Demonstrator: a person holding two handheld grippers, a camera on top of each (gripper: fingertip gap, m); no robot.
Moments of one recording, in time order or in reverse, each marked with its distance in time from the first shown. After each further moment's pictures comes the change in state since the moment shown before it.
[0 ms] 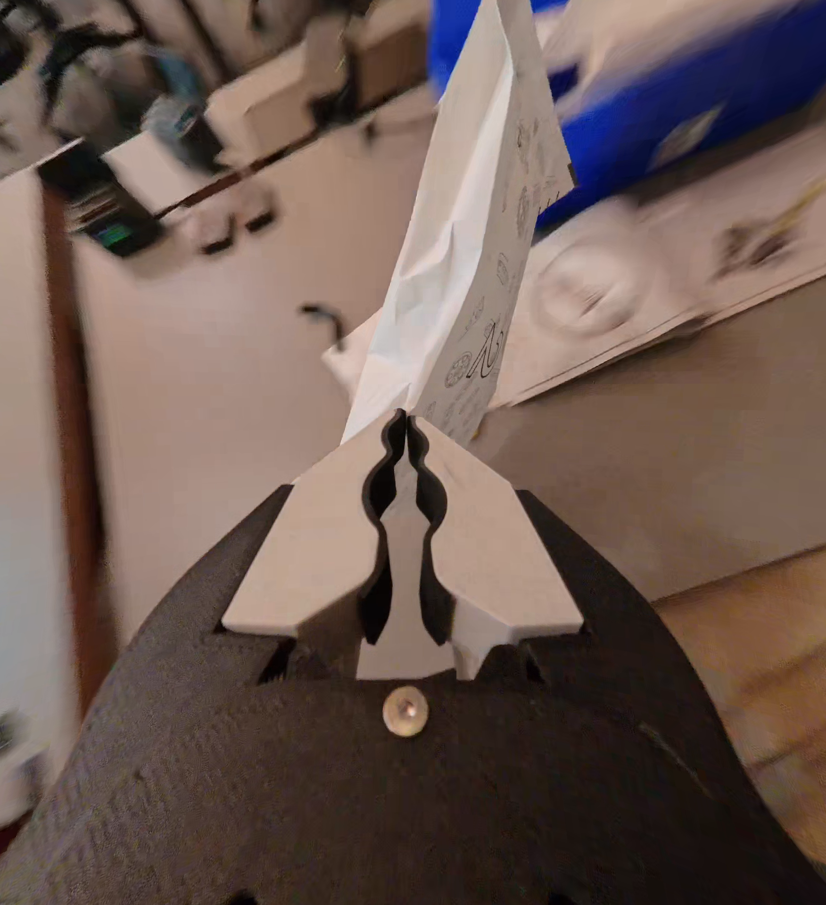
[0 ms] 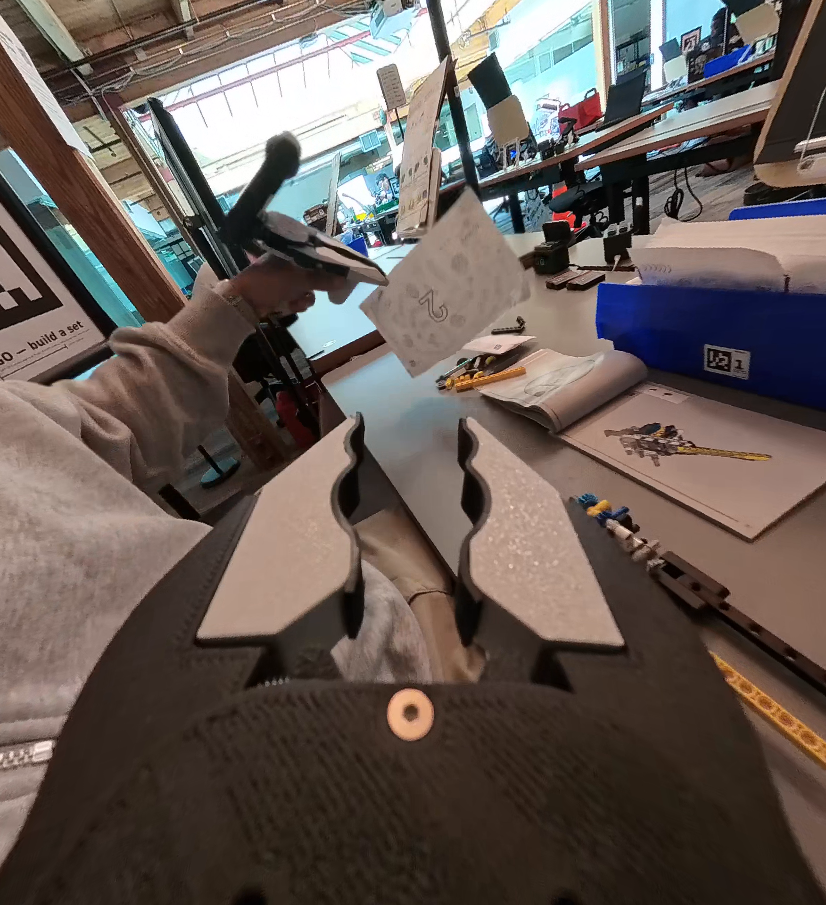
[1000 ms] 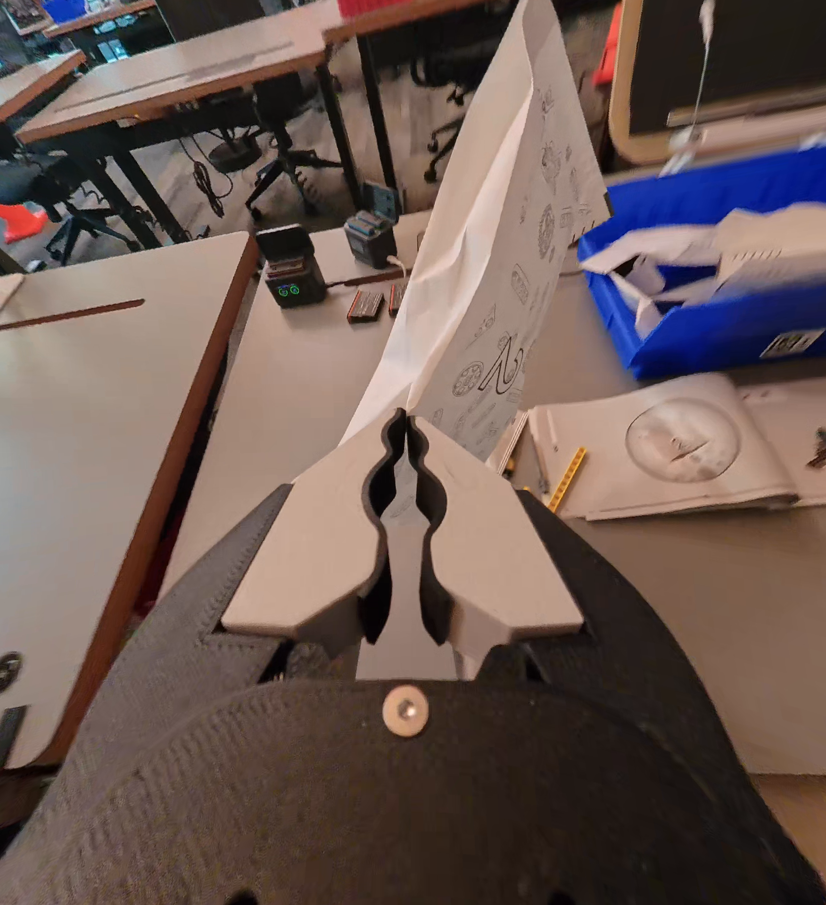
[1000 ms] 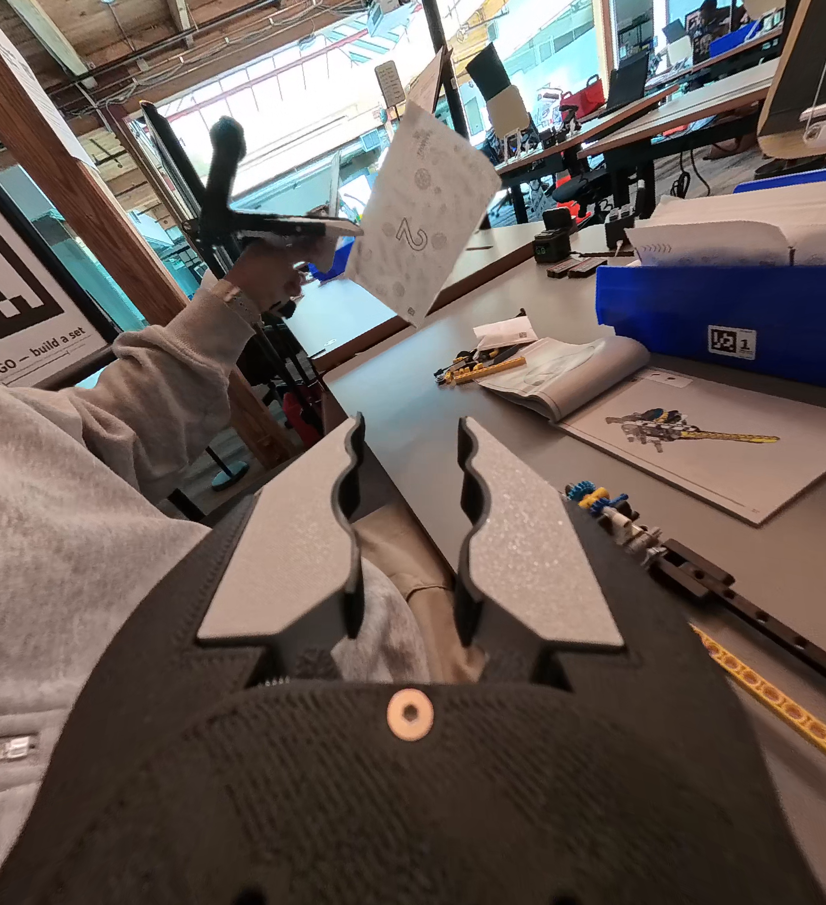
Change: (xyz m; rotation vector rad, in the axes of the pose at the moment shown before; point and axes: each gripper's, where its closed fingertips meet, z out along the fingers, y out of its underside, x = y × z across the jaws) left arm -0.065 -0.025 -0.028 0.247 -0.238 -0.229; right arm 0.010 0.008 0.002 -0.004 -0.007 0.037
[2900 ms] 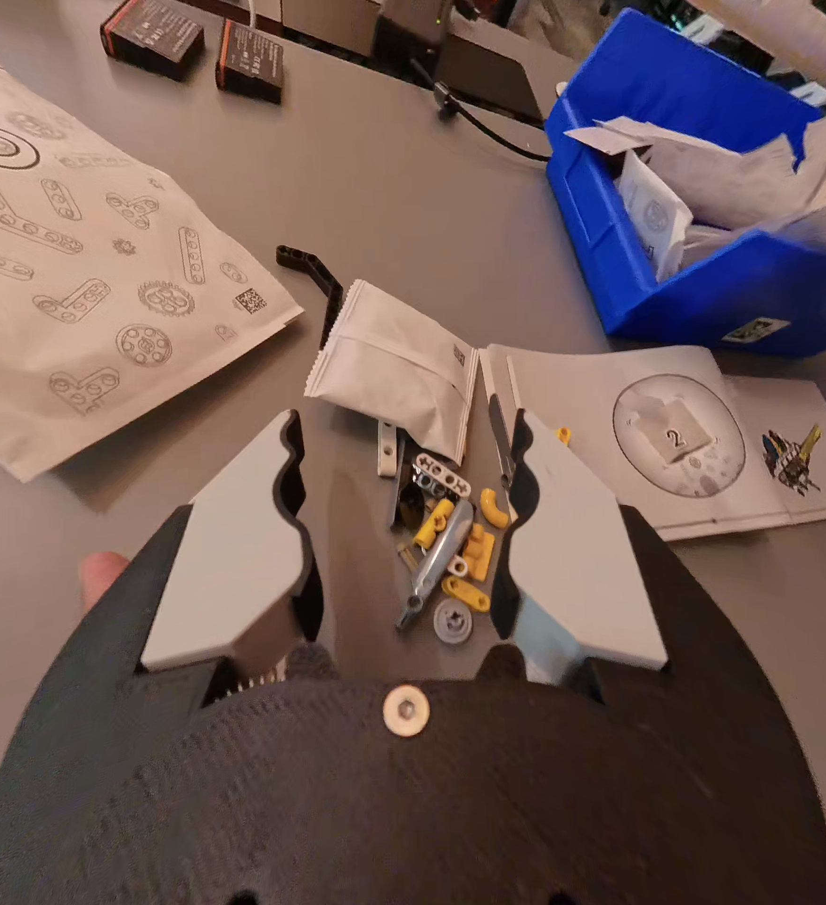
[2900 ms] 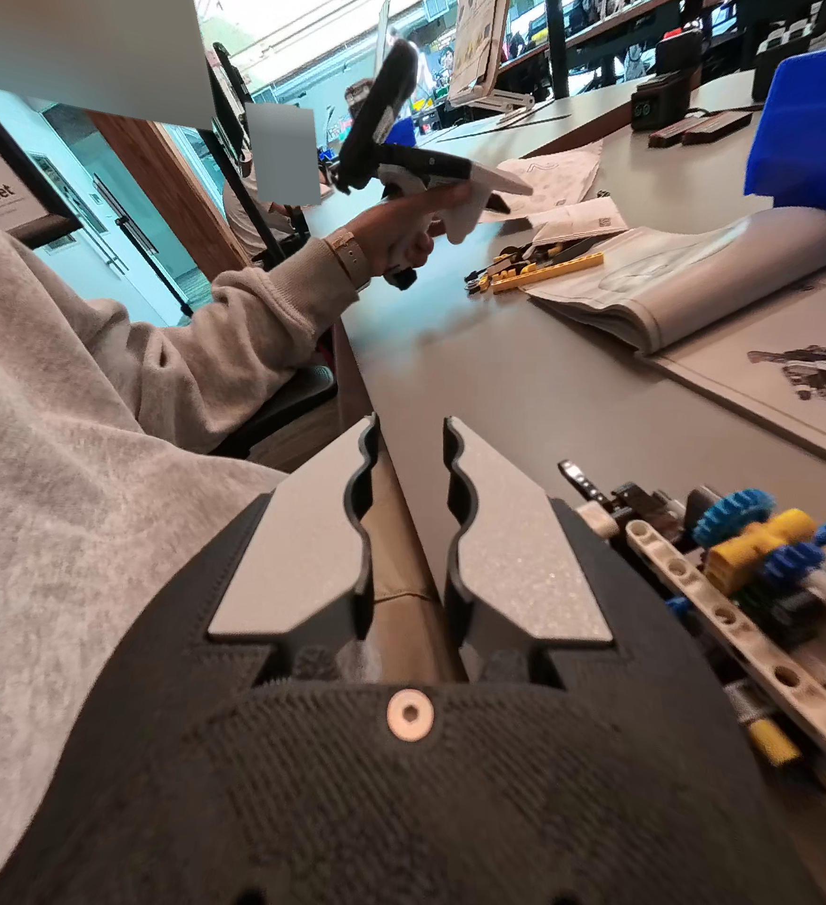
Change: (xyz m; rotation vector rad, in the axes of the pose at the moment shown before) left arm 0.048 0.119 0.152 -0.175 0.359 -0.371; right arm 0.015 0.101 0.105 -0.172 -0.123 -0.025
